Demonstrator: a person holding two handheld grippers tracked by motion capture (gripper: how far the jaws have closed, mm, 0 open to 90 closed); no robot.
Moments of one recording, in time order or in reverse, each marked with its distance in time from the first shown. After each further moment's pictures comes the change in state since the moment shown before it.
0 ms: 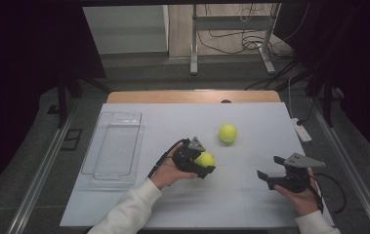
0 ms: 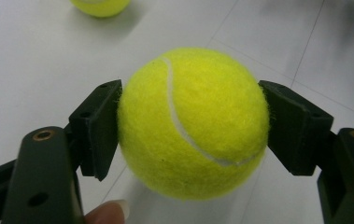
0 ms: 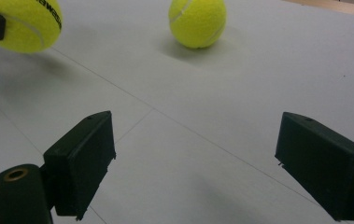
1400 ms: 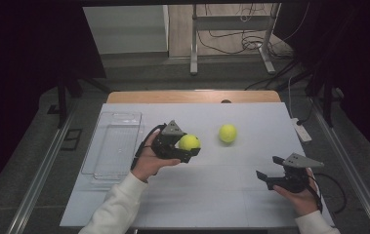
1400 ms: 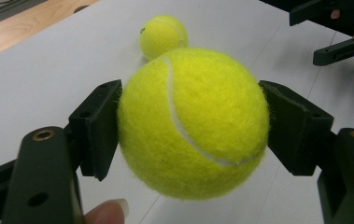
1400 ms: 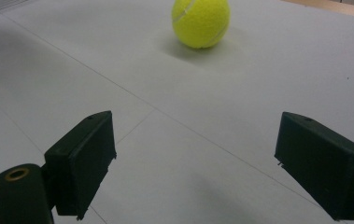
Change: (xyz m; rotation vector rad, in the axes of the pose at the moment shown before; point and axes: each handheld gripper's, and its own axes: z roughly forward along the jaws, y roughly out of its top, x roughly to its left) left arm 0.025 0.003 -0.066 -0.154 0.079 -0.049; right arm 0.002 0.000 0.002 0.005 0.001 -0.014
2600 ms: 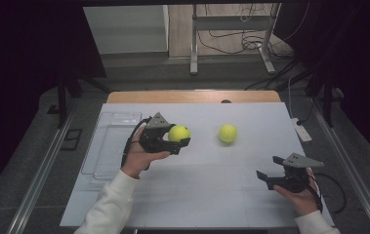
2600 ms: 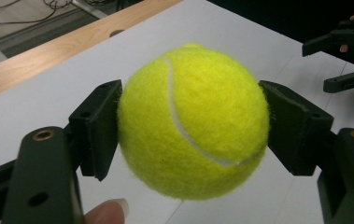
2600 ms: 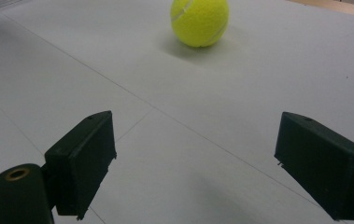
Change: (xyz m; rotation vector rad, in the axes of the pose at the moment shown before) left arm 0.017 0.002 -0.031 -0.086 0.062 -0.041; right arm -0.001 0.000 0.000 0.005 -0.003 0.001
